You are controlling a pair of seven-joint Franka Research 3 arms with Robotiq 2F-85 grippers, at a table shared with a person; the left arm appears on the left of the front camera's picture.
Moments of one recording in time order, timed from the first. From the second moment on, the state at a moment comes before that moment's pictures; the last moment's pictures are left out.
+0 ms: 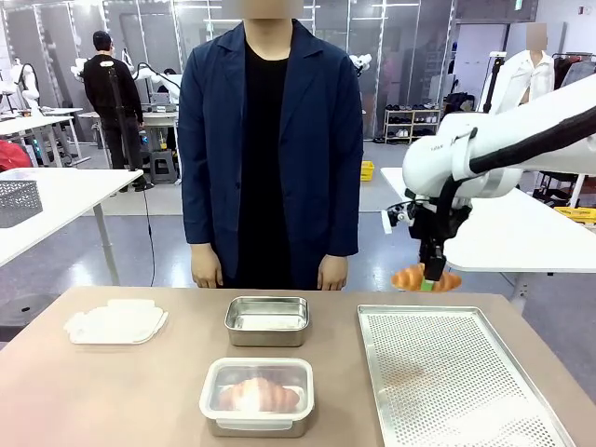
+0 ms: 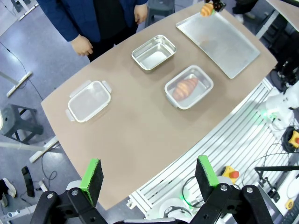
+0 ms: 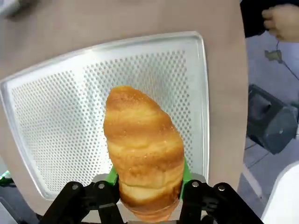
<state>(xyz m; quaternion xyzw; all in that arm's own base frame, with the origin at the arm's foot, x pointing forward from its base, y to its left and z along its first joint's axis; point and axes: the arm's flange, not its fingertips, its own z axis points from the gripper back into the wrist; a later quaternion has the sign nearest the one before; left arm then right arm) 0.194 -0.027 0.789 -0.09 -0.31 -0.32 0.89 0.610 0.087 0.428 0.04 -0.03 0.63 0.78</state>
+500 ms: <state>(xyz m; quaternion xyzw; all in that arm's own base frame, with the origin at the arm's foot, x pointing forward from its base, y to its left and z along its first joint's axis) 0.194 -0.027 0.789 -0.09 -0.31 -0.32 0.89 0.600 0.211 0.446 0.05 -0.04 0.60 0.80</state>
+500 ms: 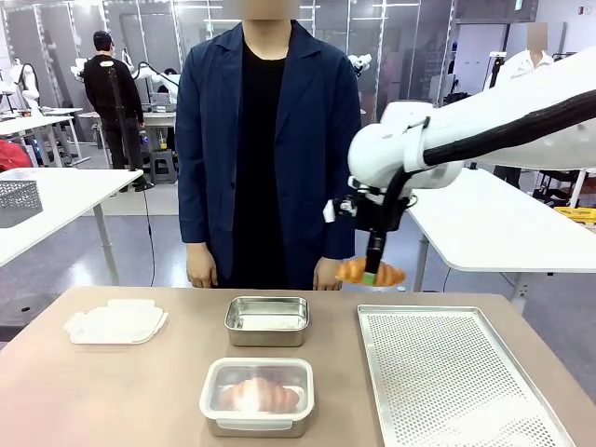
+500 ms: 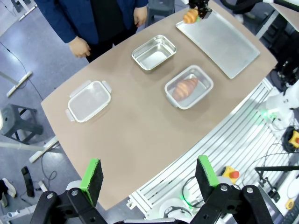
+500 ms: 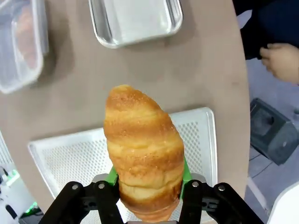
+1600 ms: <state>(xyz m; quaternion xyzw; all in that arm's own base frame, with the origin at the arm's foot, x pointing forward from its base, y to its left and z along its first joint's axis) 0.194 -0.027 0.789 -0.09 -0.31 -0.32 0.89 0.601 0.410 0.387 0.05 0.00 0.58 0.82</state>
